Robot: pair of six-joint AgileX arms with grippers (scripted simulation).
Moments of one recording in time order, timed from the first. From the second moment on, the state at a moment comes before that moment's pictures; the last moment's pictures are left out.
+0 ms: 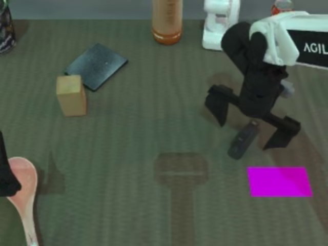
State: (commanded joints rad) left arm 0.00 0.00 0.00 0.00 0.00 0.00; right arm 0.43 2.21 1.61 -0.96 0.00 1.07
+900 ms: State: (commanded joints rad) left arm 0.00 0.00 0.00 0.00 0.00 0.00; right arm 0.43 2.21 1.59 -0.94 0.00 1.07
